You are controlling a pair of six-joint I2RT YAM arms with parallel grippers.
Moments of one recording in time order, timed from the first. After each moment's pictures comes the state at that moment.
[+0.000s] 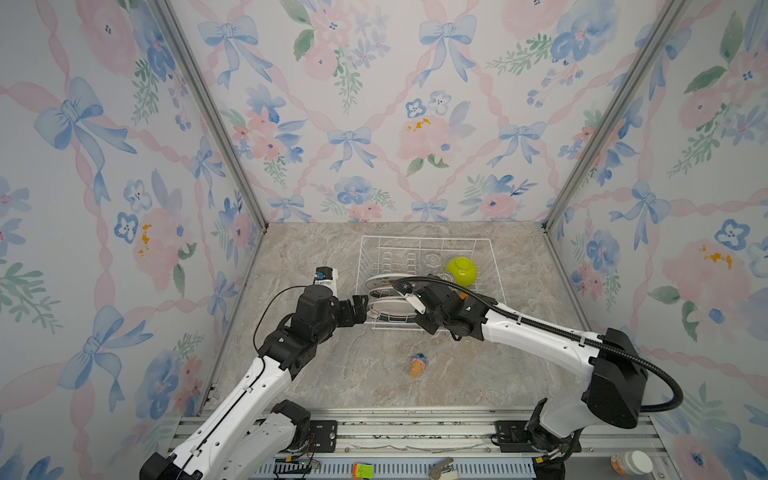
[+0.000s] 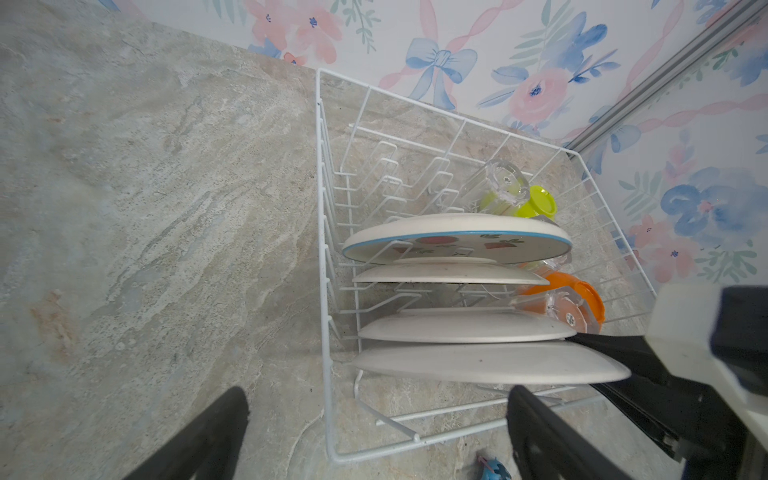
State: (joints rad) left arm -0.45 0.86 0.71 -0.38 -0.04 -0.47; right arm 0.92 1.54 1.17 -0.54 0.32 -0.20
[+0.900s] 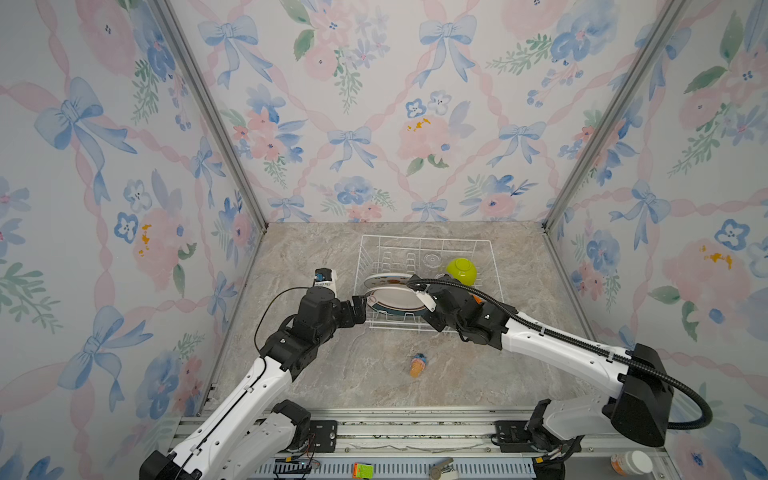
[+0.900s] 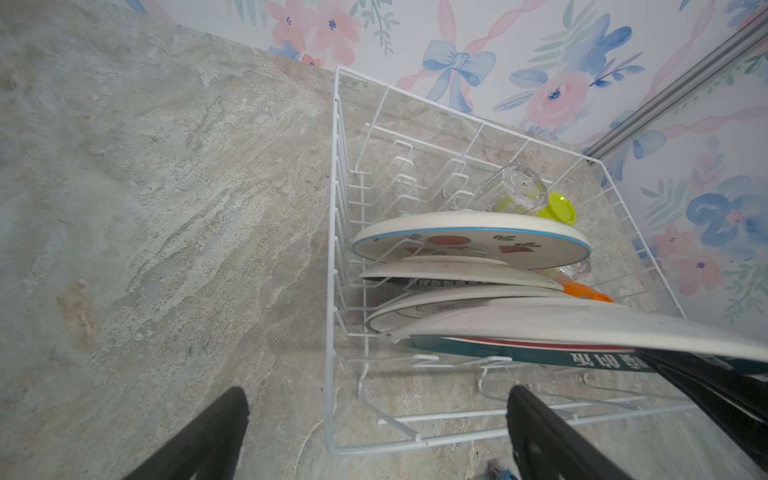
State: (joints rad) left arm -0.47 0.86 0.70 -0.38 -0.11 -0.50; right arm 0.90 1.40 1.08 -0.44 0.35 -0.21
